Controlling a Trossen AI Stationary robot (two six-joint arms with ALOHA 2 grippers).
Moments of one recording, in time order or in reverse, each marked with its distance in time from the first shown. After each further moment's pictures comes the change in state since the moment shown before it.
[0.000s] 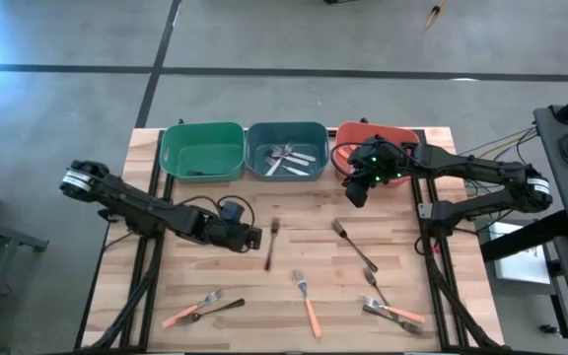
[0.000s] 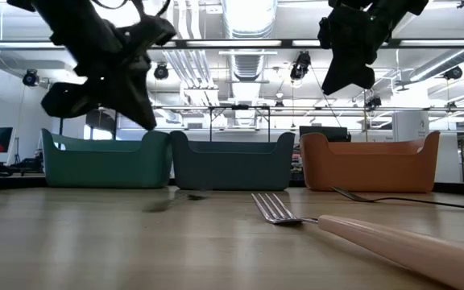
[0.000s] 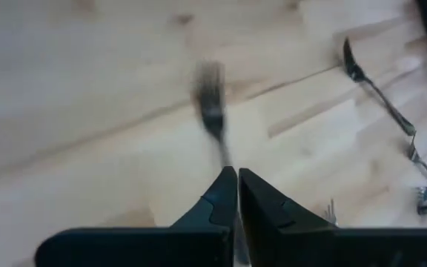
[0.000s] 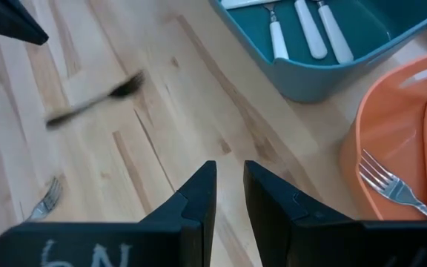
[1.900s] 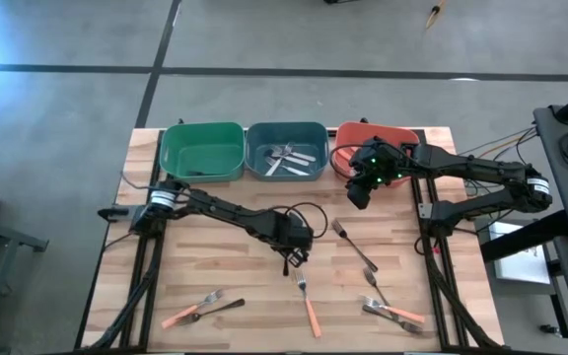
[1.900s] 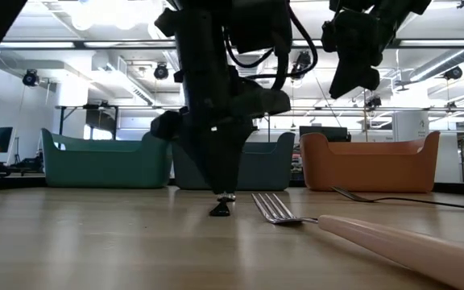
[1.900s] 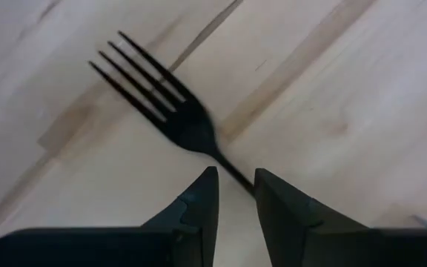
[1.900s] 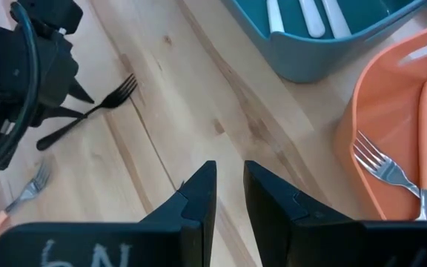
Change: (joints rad) left arm 0.145 0.714 0.740 -0.402 0.303 0.508; right arm 0.000 0.000 0.000 -0.060 -0.001 -0.023
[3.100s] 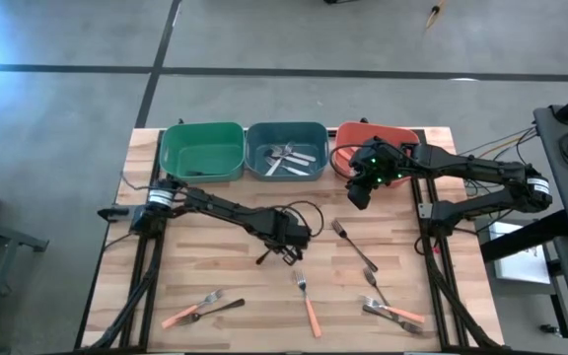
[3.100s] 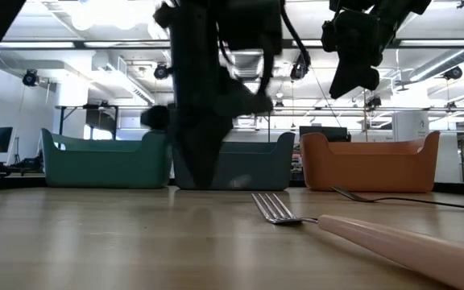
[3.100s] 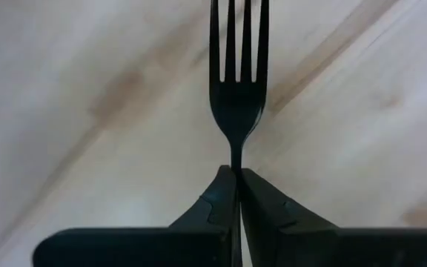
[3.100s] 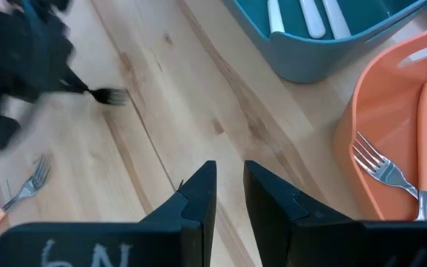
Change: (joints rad) left arm 0.011 -0.022 0.007 -0.126 -0.008 0.005; right arm 0.000 0.000 0.000 -0.001 0.000 -0.010
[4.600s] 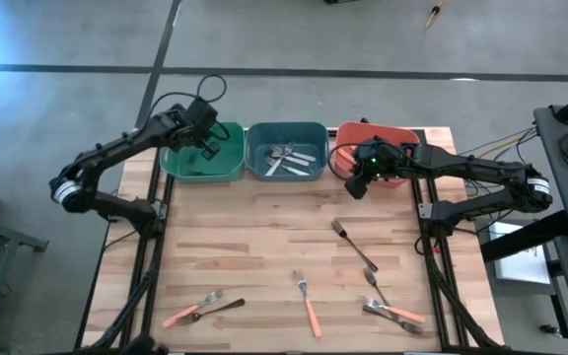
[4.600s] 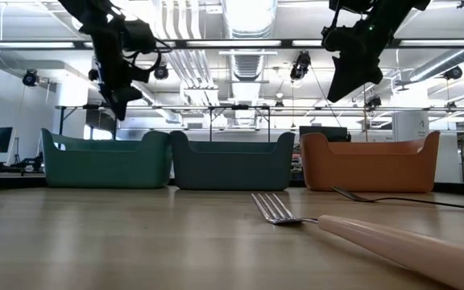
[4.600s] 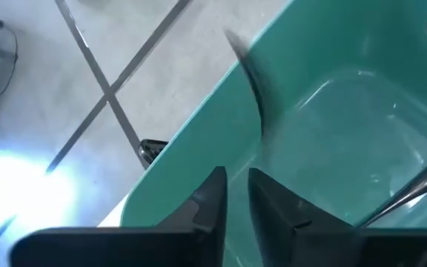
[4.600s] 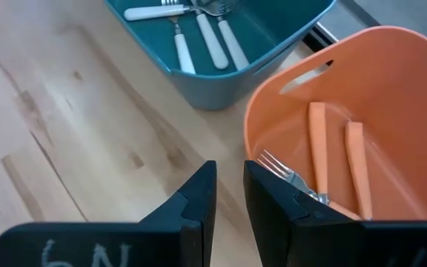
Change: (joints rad) left arm 0.919 -0.788 -0.498 0.098 -0.369 1.086; right arm 0.000 0.000 0.000 0.015 0.293 0.016
